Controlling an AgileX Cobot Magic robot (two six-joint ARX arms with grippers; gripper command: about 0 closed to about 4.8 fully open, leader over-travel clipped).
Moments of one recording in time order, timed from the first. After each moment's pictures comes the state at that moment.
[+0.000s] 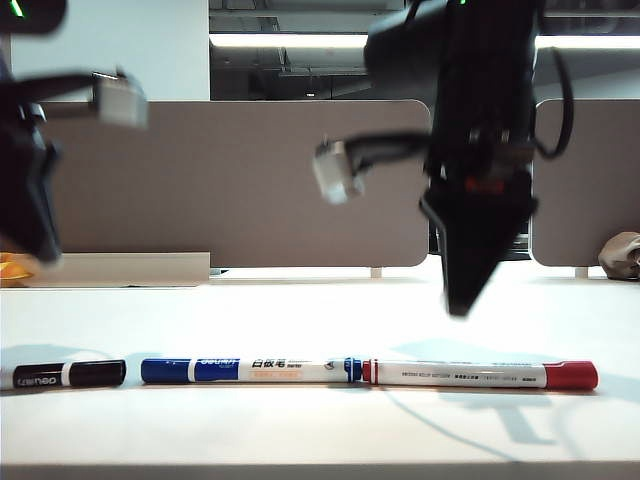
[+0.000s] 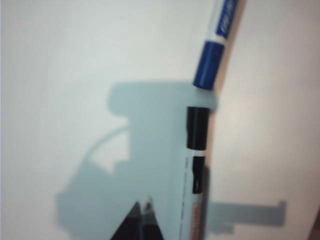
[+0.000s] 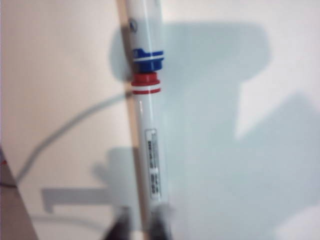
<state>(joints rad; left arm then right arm) -0.31 1.27 0.92 -0.81 0.21 1.00 0.66 1.69 1.27 -1.02 -0.10 -0.76</state>
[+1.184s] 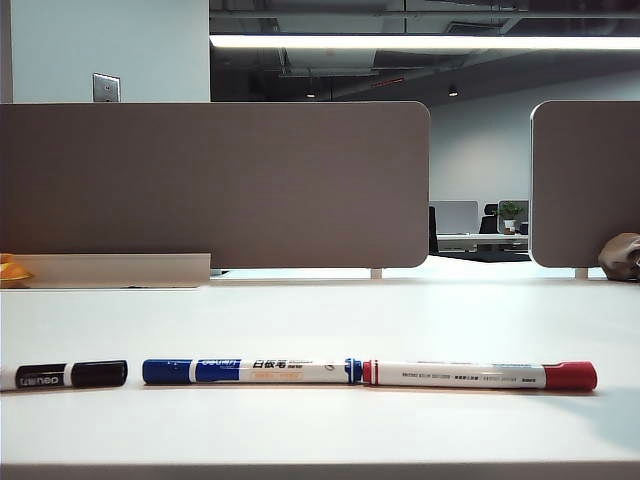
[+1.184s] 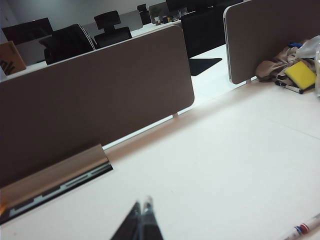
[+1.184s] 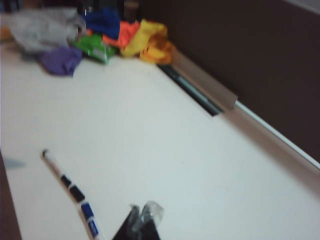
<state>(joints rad) -0.31 0.22 0.90 -0.69 0.16 0.29 0.66 0.76 0.94 -0.37 -0.25 -0.27</state>
